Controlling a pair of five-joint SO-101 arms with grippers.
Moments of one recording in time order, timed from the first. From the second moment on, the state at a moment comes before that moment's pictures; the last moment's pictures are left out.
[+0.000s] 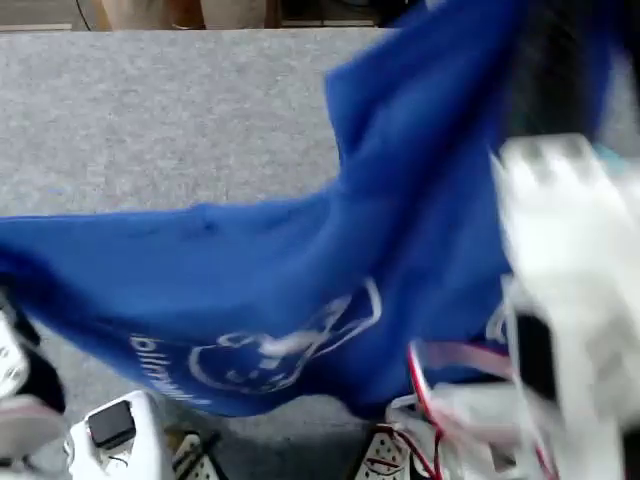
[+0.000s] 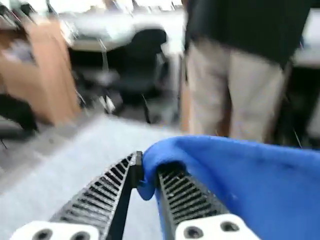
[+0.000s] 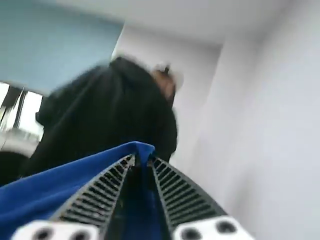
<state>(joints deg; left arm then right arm) -29.0 -58.0 -21.9 99.1 -12.9 -14.8 -9.5 -78.4 71.9 10.3</state>
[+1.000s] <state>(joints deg) -27.9 -13.3 15.6 36.4 -9.5 -20.0 32.4 -51.1 40.7 11.2</state>
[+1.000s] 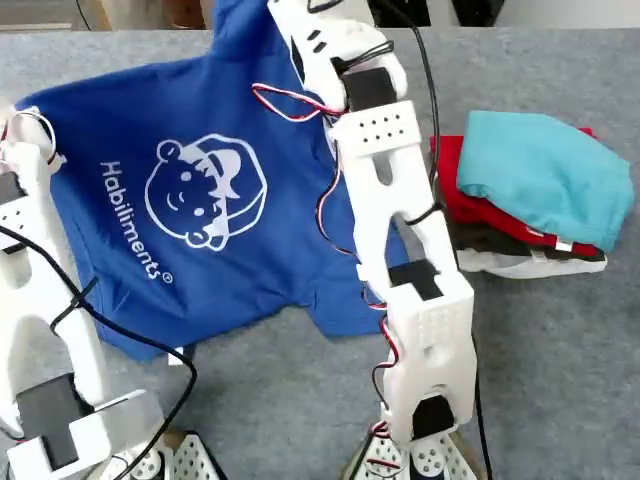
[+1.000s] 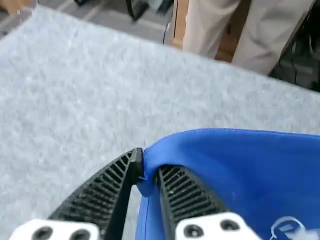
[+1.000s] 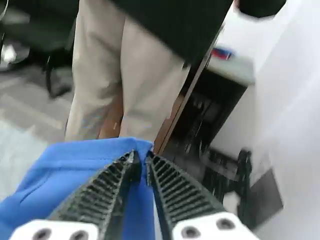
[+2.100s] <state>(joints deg) -23.5 -45.2 62.6 65.5 -21.6 -19.4 4.3 -14.9 90.8 42.3</state>
